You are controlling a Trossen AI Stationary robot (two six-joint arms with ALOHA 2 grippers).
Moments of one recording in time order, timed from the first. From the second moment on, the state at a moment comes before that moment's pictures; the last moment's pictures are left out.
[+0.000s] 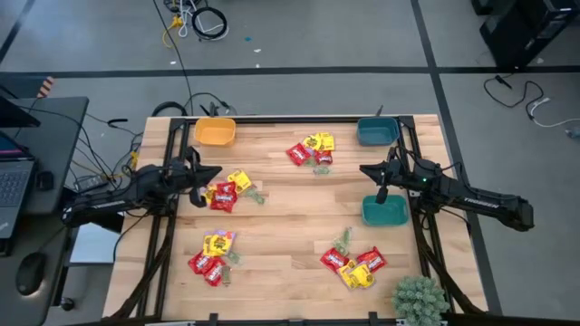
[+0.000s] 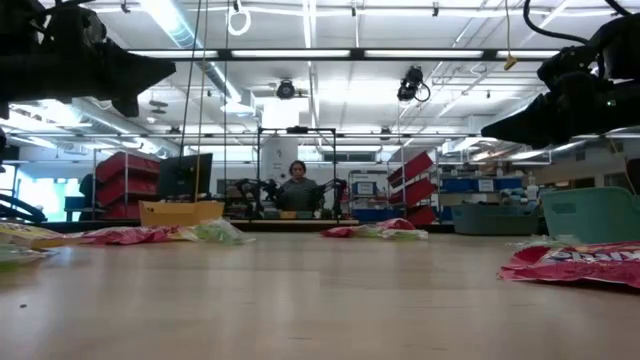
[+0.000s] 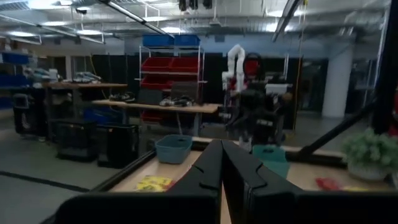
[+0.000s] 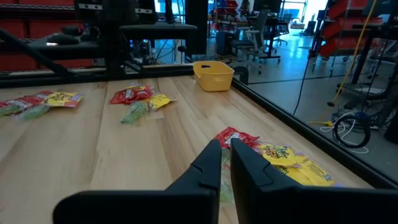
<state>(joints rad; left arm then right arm) 0.20 0.01 0.01 0.25 -0.05 -0.06 -0.35 0.14 0.01 0.03 0.00 -0.02</state>
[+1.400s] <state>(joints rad) 0.18 1.03 0.40 -0.34 -0.10 -0.32 -0.35 0.14 0.01 0.03 0.00 -0.02</state>
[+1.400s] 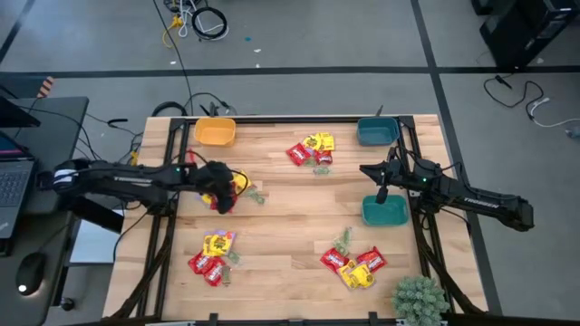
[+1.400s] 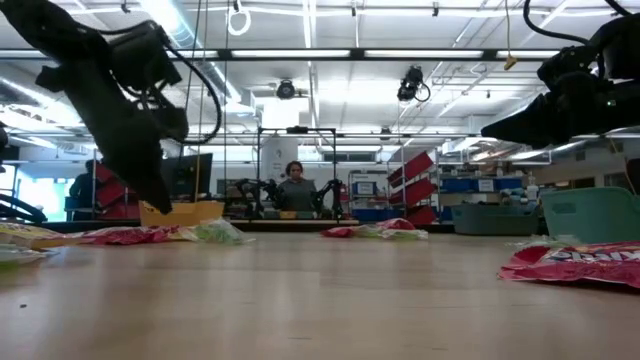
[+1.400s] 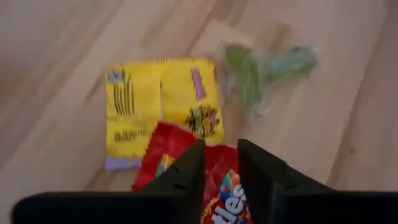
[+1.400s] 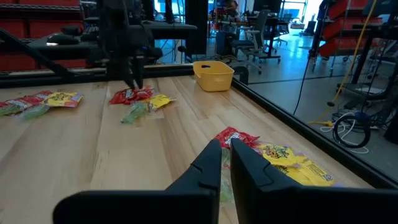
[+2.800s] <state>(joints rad) 0.18 1.17 0.62 -0.67 0.02 -0.29 -0.35 0.14 0.01 0.03 0.00 -0.02</state>
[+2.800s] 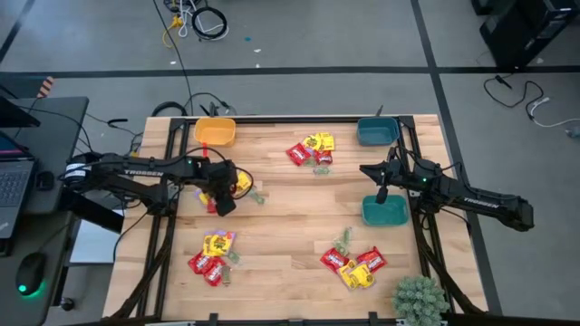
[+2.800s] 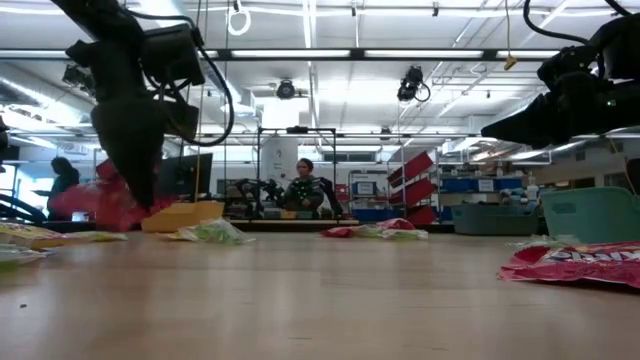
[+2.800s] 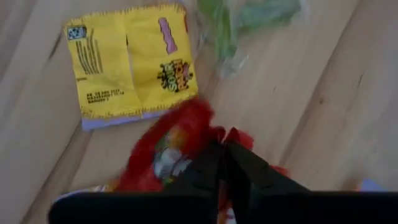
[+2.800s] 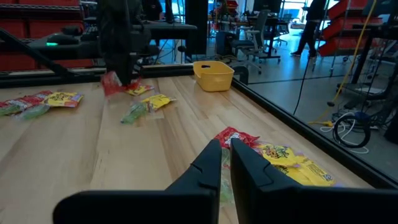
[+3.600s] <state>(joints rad) 0.18 1.29 0.62 -0.80 0.03 -0.26 -0.35 0.14 0.01 0.03 0.00 -0.02</state>
